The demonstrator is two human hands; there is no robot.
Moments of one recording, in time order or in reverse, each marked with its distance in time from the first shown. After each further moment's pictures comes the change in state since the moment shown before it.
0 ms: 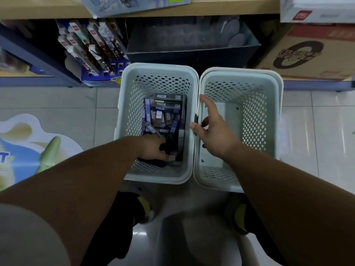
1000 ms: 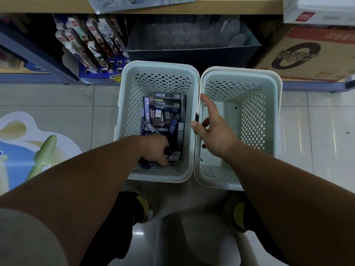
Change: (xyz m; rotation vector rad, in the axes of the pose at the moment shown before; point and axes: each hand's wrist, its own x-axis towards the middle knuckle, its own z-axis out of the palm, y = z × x) left_hand -0.009 0.019 -0.004 -0.098 -0.019 0.101; right_hand -0.003 -0.007 0.001 -0.028 -0.004 0.046
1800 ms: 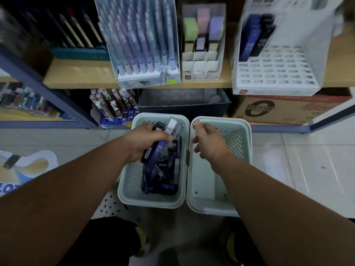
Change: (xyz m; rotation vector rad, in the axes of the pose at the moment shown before) left_hand -0.125 0.055 -0.090 -1.244 0.511 0.179; right_hand -0.015 -0.083 -0.047 0.271 0.186 0.132
